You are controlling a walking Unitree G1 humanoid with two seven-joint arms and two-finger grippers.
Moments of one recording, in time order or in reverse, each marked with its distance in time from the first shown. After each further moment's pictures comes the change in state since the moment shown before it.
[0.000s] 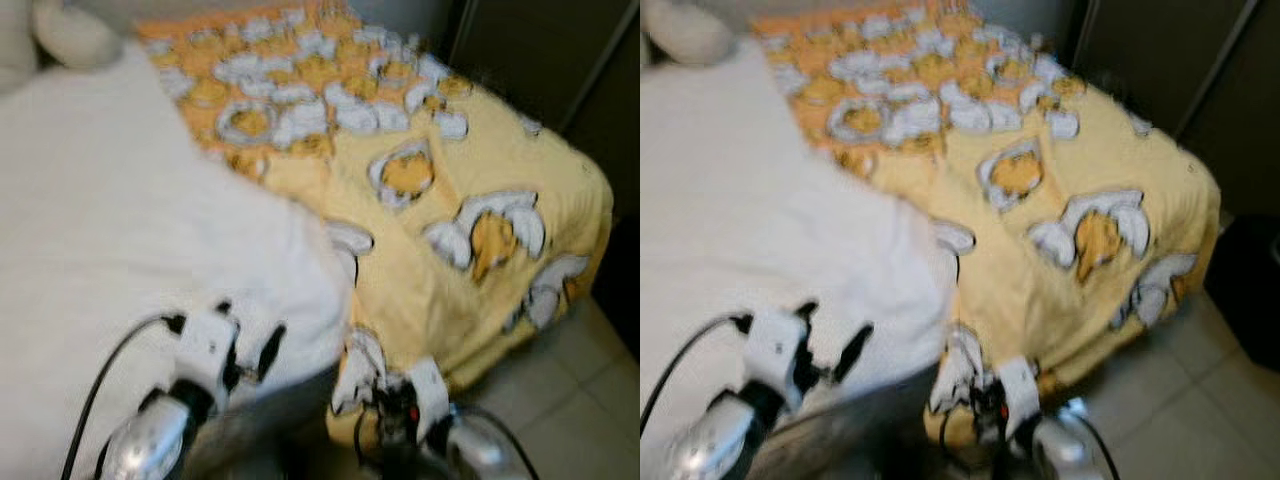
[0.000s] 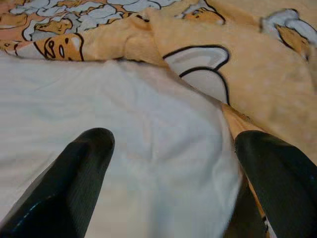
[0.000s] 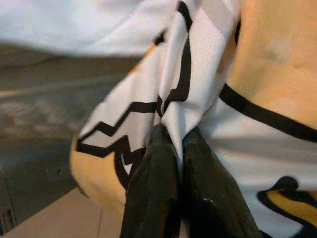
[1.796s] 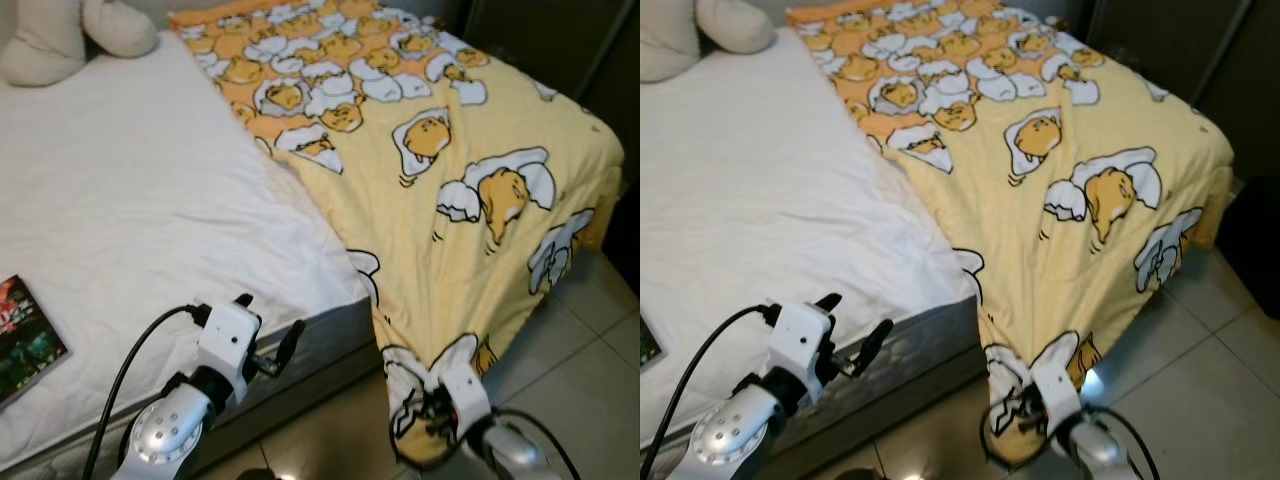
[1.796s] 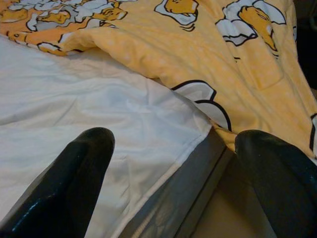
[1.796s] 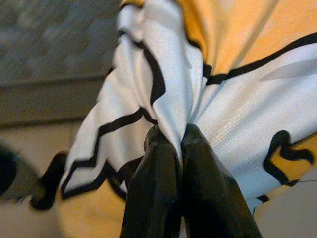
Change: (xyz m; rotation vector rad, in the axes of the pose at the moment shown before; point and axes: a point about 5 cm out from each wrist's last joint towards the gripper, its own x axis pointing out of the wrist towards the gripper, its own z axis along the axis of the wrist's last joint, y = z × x) left arm 0.017 -0.007 0.000 0.013 -0.021 -0.046; right arm -0.024 -0.052 -0.003 -0.131 0.100 -0.304
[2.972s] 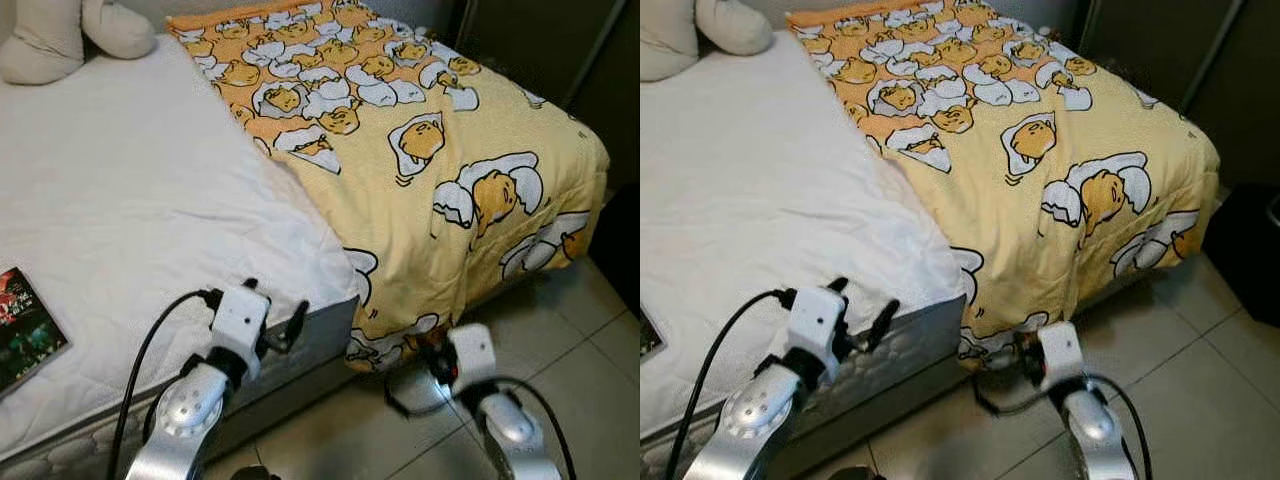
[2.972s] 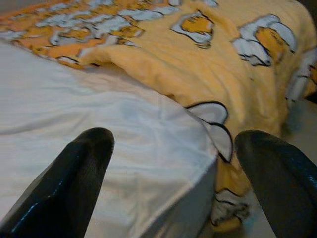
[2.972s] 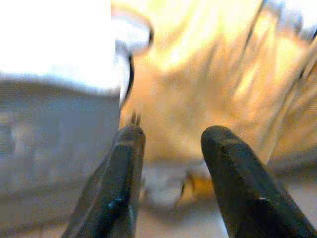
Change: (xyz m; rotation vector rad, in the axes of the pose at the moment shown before) left arm 0.029 0.005 0.001 -0.002 -0.050 0.090; right arm -0.008 -0.002 0.068 0.025 -0.419 -0.153
